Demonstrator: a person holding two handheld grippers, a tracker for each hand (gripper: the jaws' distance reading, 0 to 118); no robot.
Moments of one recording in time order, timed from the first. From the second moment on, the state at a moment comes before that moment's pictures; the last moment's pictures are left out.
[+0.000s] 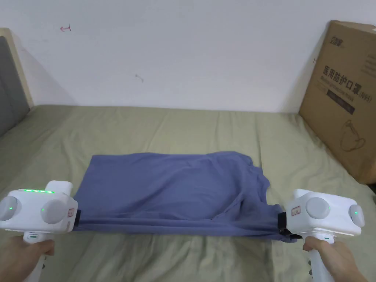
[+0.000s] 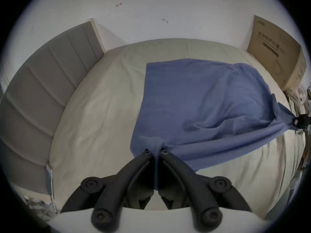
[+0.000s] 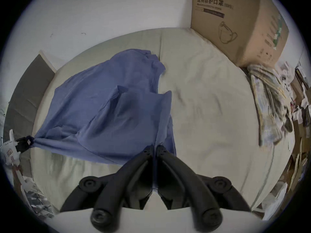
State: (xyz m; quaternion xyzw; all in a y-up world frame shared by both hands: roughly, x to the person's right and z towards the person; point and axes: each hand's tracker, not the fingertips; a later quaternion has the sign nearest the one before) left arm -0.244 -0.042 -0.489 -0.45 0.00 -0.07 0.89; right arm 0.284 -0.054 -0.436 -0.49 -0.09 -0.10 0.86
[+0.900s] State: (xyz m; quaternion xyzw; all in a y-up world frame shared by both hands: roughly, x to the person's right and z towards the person) left arm -0.278 -0.050 -0.321 -0.42 -0.04 0.05 0.91; right arm 0.270 -0.057 -0.305 -0.46 -0.06 -0.13 0.88
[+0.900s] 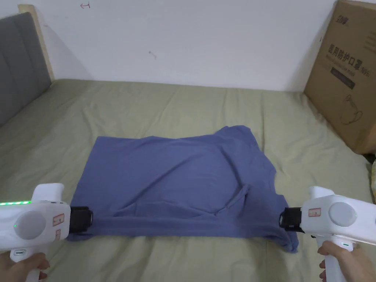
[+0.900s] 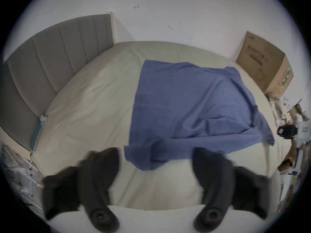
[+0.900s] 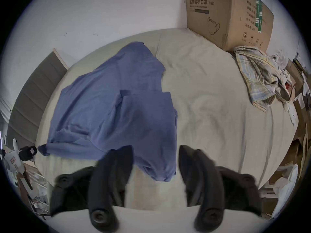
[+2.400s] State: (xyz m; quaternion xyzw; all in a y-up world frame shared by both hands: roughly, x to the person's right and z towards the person) left arm -0.287 -0.098 -0.348 -0.44 0.02 0.04 0.90; right arm 0.274 -0.095 -0.312 -0.50 -0.05 -0.12 0.86
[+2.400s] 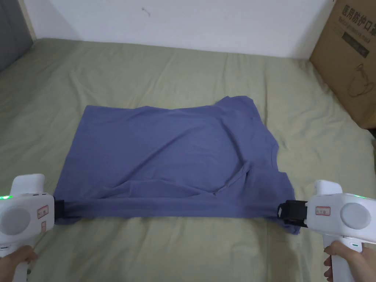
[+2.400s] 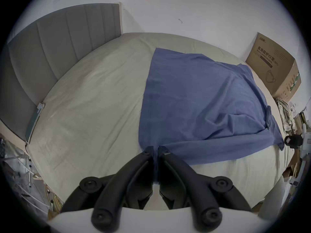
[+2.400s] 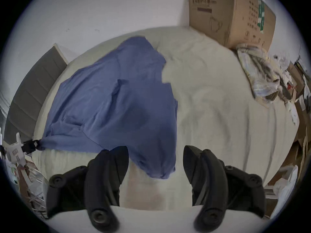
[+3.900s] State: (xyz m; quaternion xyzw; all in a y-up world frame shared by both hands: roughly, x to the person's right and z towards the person) left arm -0.284 -0.045 -0.436 -0.43 0.01 0.06 0.90; right arm 0.250 -0.043 -0.441 -0.41 -0.06 -0.05 0.91
